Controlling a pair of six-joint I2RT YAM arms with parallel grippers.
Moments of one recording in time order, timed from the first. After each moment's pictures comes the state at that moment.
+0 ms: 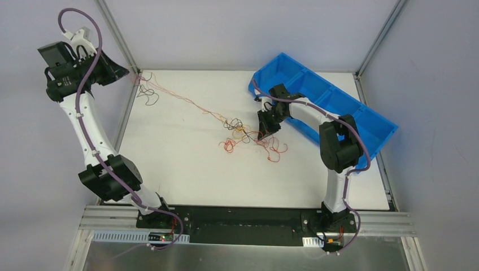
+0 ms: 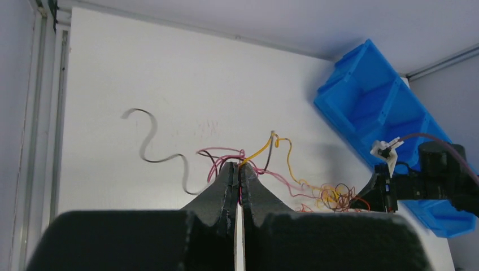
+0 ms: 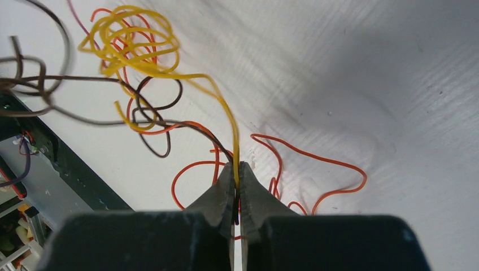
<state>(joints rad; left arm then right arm) 0.55 1.55 1.82 -0.78 0.76 -0.11 0.46 1.98 1.49 -0.74 -0.51 0.05</state>
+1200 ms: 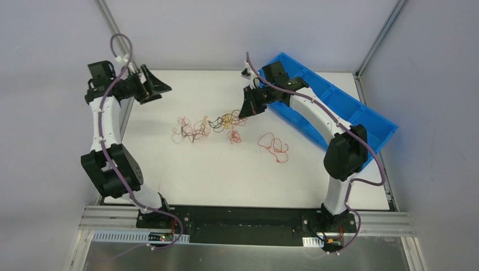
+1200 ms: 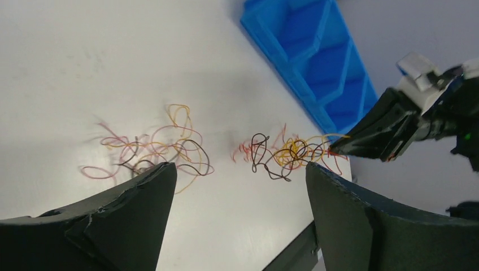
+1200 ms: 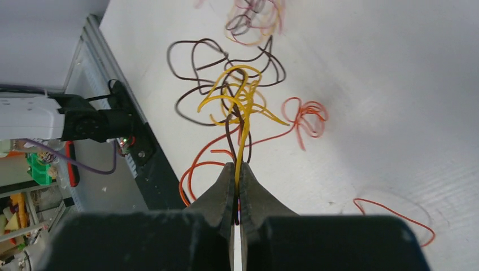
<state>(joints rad) 0.43 1.59 1.52 -0.62 0.98 -0.30 0.54 1.90 1.75 -0.76 -0.66 0.12</state>
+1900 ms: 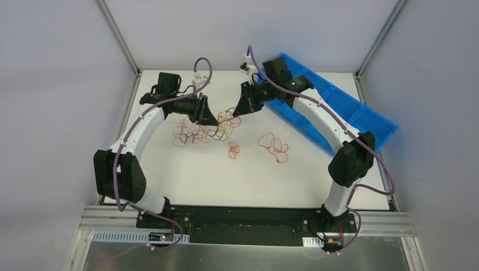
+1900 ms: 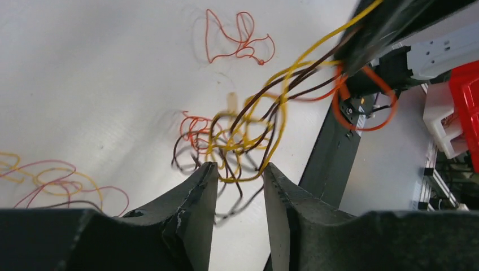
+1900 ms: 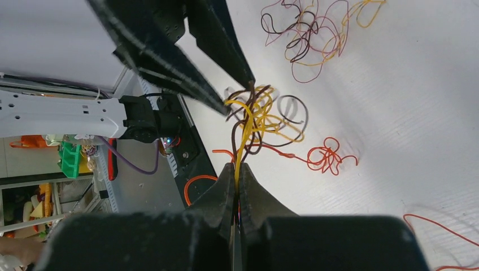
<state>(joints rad) -0.18 1.50 1.30 -0.65 0.99 0.11 0.60 1.82 1.80 -0.74 -0.75 0.21</state>
